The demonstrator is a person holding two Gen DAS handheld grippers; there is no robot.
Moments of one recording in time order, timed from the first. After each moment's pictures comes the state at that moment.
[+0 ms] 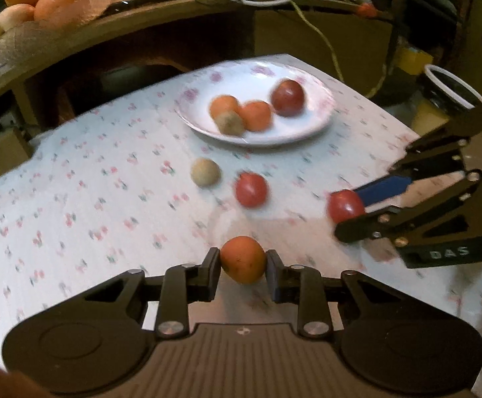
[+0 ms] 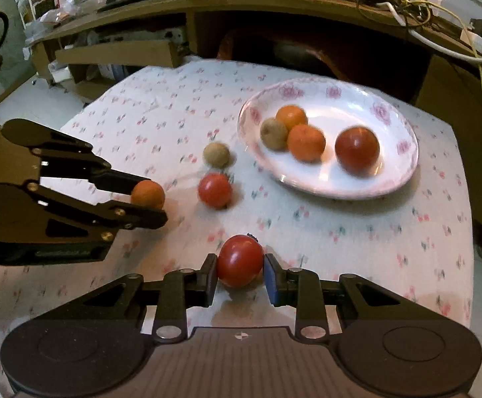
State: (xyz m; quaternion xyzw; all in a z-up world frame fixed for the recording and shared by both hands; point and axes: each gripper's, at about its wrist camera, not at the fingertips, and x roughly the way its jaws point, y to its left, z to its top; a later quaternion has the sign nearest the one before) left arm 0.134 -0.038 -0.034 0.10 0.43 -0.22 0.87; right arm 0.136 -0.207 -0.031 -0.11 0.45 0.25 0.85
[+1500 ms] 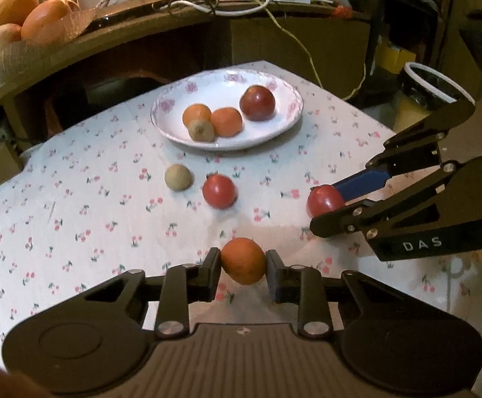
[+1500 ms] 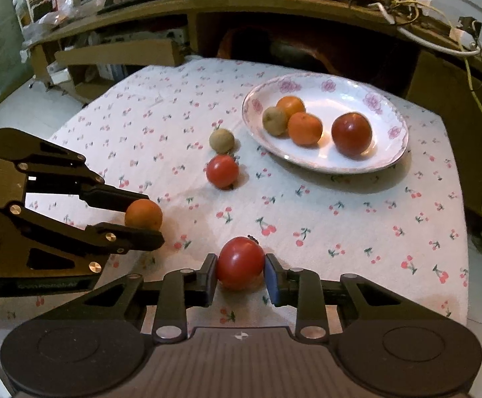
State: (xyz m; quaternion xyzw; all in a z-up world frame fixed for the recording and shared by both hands) left arm 0.121 -0.051 -0.025 0.10 0.41 -0.24 0.87; right arm 0.122 -0.212 -0.026 -0.09 0.44 0.24 0.86
